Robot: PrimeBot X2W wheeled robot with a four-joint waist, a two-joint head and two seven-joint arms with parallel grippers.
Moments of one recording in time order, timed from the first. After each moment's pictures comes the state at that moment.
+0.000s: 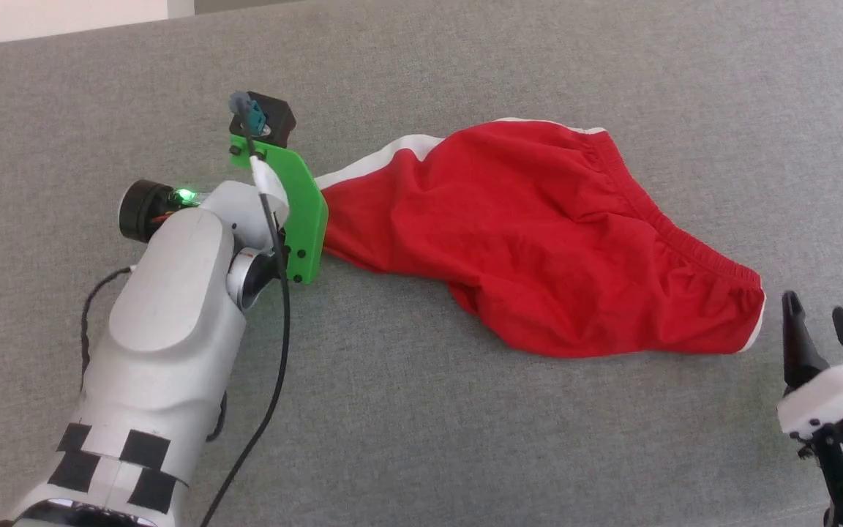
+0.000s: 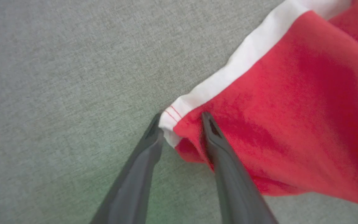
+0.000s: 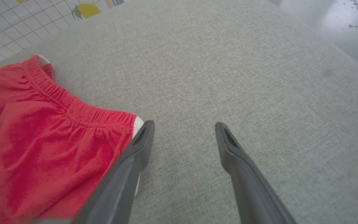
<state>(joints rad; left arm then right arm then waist) -0.82 0.19 -0.36 0.64 -0.32 -0.09 0.66 -0.14 -0.05 -0.35 0.15 0.30 0.13 0.17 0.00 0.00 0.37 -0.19</state>
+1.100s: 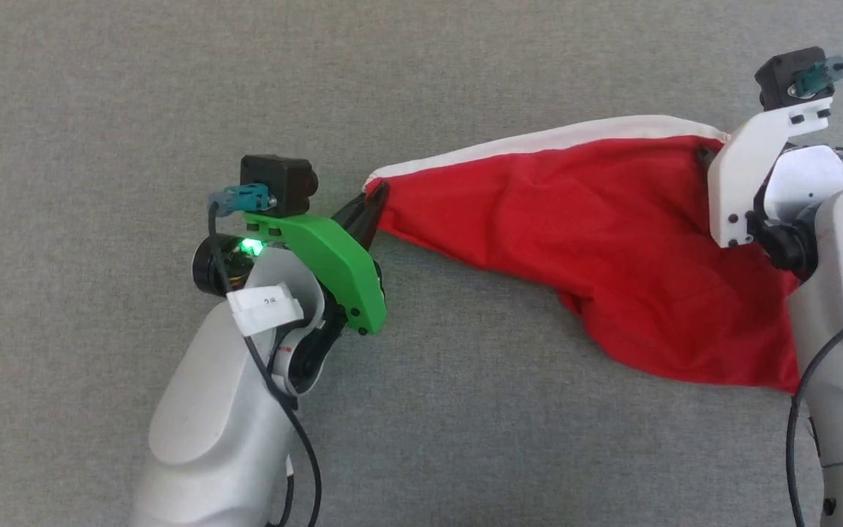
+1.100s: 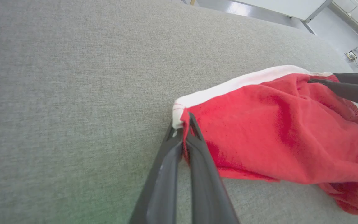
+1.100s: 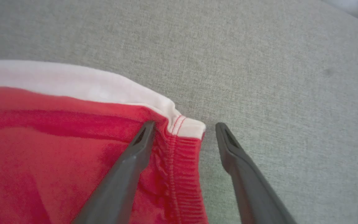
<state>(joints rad) -0.53 0.09 -0.30 0.22 -0.48 -0.07 0.31 -0.76 -0.17 -0.03 0.51 -0.02 0.13 0.62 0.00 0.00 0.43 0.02</state>
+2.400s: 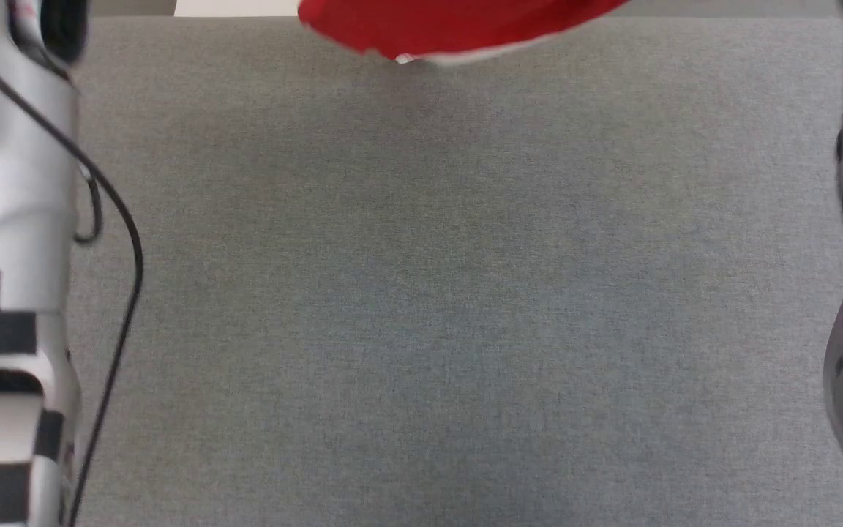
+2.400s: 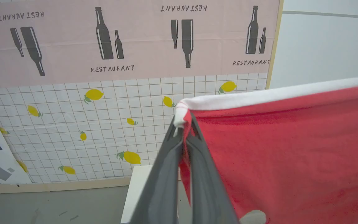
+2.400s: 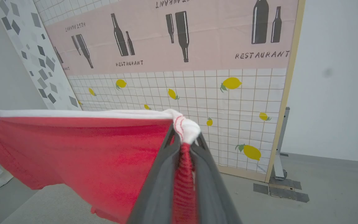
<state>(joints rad) -1.24 0.31 -0.21 0.63 -0.41 -0.10 0.03 -1.30 -0.10 -0.02 0.57 0.32 0.13 0.37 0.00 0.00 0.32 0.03</state>
